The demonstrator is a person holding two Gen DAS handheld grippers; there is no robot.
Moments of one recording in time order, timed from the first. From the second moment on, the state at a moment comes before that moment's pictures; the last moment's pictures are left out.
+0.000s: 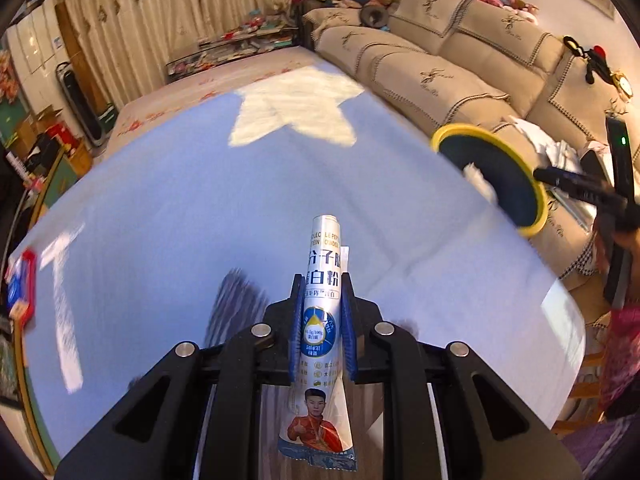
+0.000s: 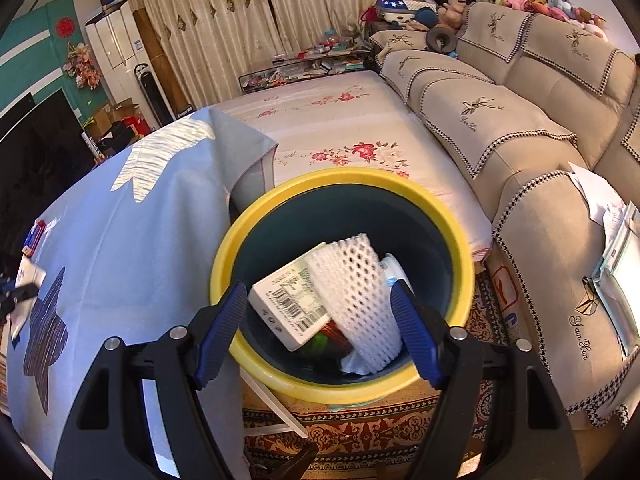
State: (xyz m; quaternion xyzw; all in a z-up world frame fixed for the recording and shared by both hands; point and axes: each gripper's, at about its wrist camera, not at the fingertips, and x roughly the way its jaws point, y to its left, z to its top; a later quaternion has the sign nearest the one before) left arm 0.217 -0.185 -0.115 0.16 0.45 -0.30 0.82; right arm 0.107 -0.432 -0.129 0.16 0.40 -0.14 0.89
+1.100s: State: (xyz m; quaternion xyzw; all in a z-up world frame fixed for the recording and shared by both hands) left arm 0.268 -0.557 -0.197 0.21 0.50 -0.38 0.75; right arm 0.028 -0.538 -0.157 0.25 0.38 -0.19 0.87
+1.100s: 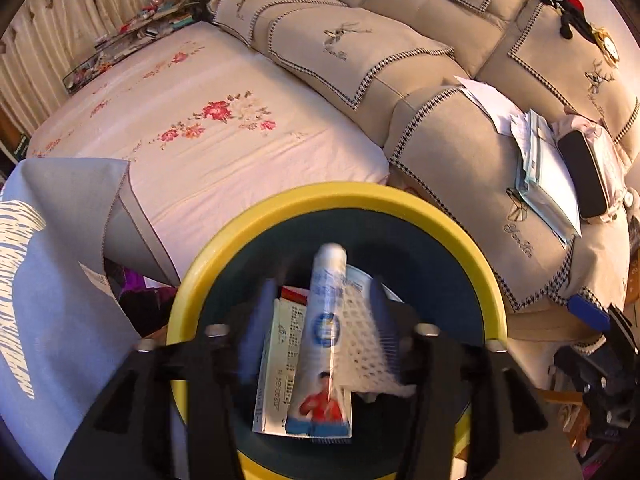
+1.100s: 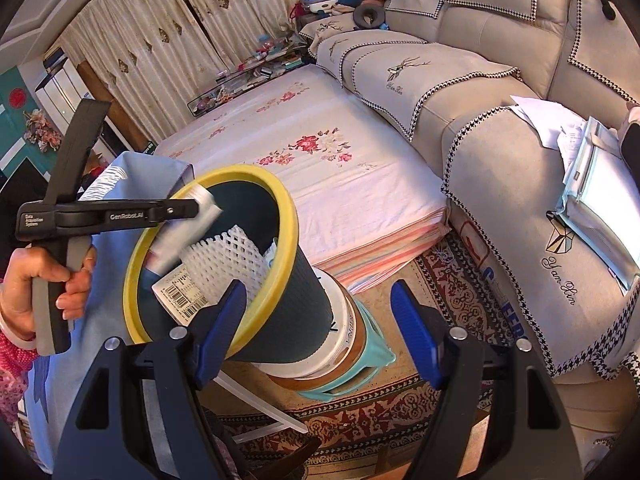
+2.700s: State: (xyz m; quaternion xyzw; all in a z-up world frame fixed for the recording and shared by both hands) left arm 0.047 -0.064 -0.033 0.04 0.23 -0.08 0.97; right arm 0.034 -0.283 -0.033 0.06 0.29 -0.13 0.95
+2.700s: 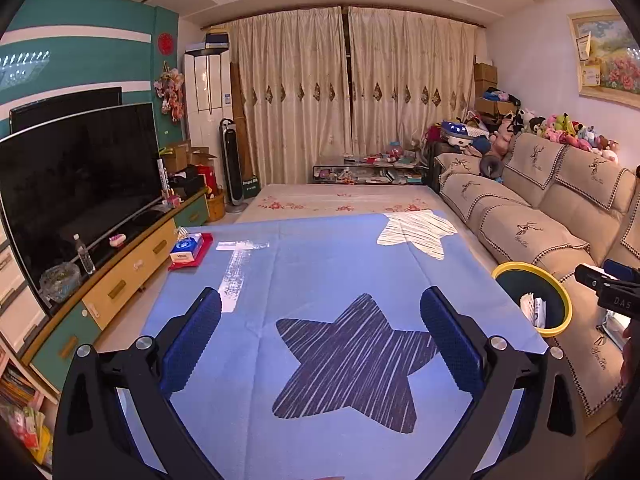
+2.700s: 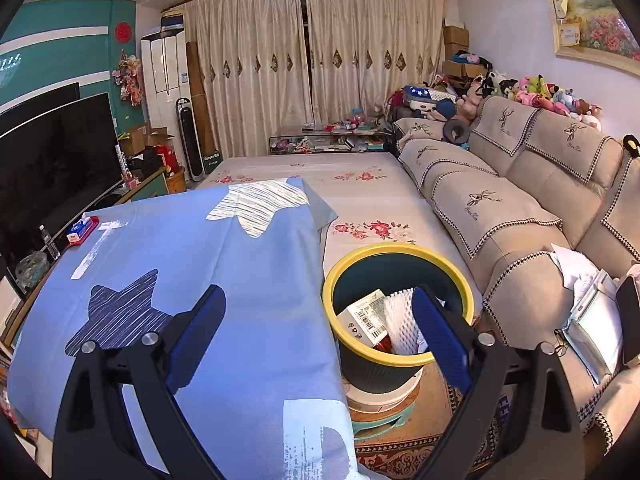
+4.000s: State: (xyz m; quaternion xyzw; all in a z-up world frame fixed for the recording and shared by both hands) left arm 0.047 -0.064 -0.038 0.03 0.23 -0.09 0.97; right arm 0.036 -0.281 -0.034 0.06 0.29 -0.12 0.95
